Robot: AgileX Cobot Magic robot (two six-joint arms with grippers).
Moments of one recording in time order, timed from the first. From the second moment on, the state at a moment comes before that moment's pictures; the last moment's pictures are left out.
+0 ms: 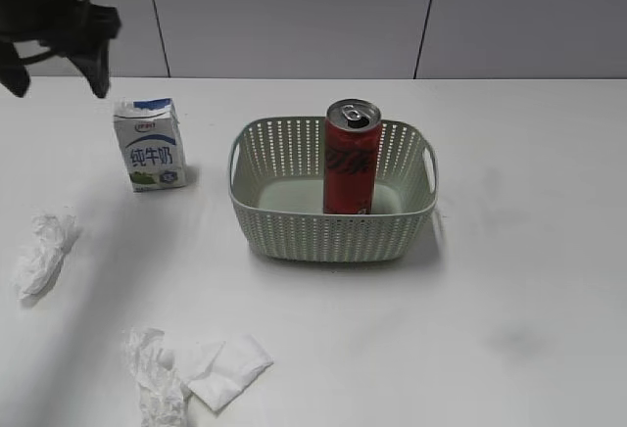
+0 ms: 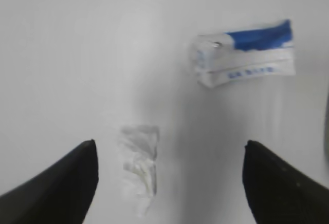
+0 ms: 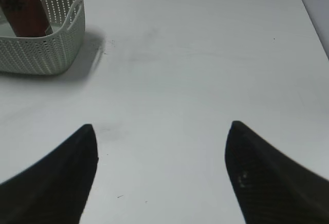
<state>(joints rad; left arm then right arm) -0.26 1.86 -1.63 0.01 1.21 -0.18 0.08 -0.01 -0.42 0.06 0.94 -0.08</state>
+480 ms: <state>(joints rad) -0.07 1.65 -1.59 -0.05 1.21 0.00 0.08 -0.01 -0.42 0.06 0.94 -0.08</state>
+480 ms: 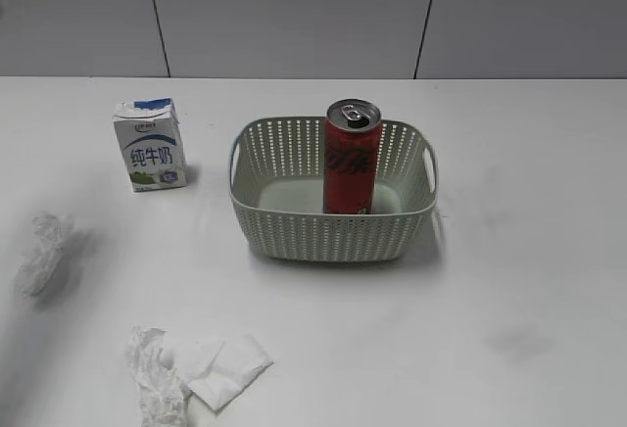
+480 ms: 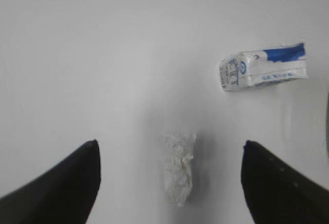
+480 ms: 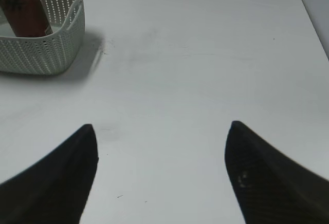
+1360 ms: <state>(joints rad) -0.07 0.80 -0.82 -0.06 1.14 0.05 0.08 -0.01 -0.42 0.06 0.94 -0.08</state>
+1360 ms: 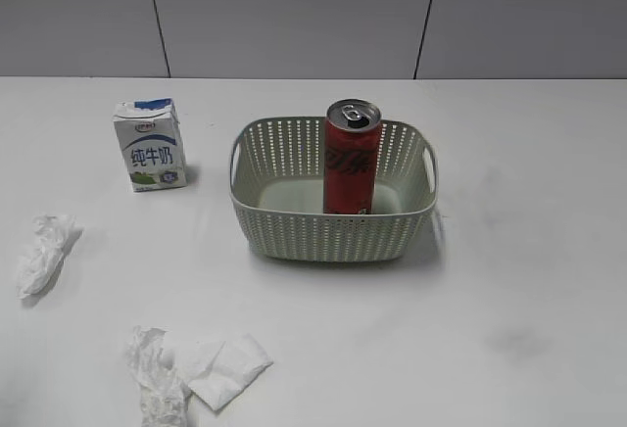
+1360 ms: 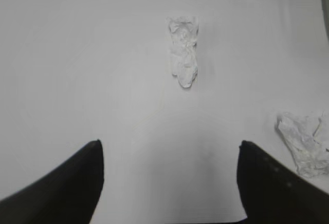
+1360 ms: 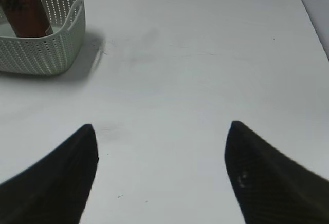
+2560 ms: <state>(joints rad) -0.07 0.02 -0.50 -0.05 1.09 0.05 0.08 -0.01 -0.42 0.06 0.94 -0.08</state>
